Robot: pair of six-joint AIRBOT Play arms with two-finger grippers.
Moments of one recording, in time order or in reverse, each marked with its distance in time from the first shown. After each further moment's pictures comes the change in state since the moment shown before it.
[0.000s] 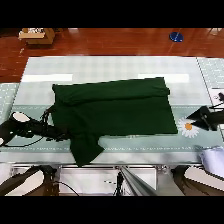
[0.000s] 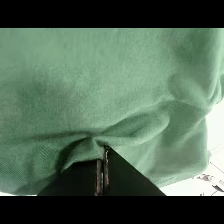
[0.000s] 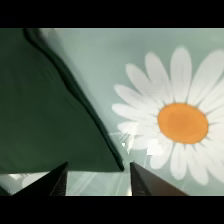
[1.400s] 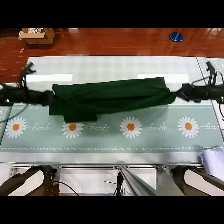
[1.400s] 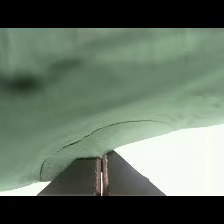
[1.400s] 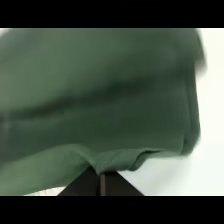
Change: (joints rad) left arm 0.000 0.041 0.518 -0.053 -0.011 -0.012; right arm 0.426 0.070 0.160 0.229 -0.348 -0.014
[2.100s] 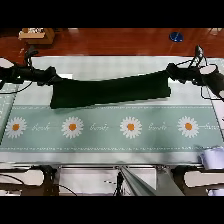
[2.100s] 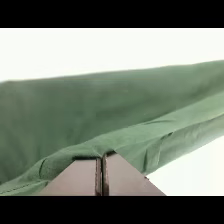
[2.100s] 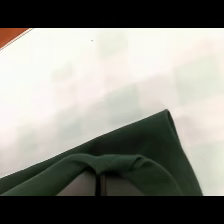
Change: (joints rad) left arm 0.001 -0.454 0.378 -0.083 0.083 -0.056; right arm 0.169 -0.359 0.236 0.025 -0.482 0.113
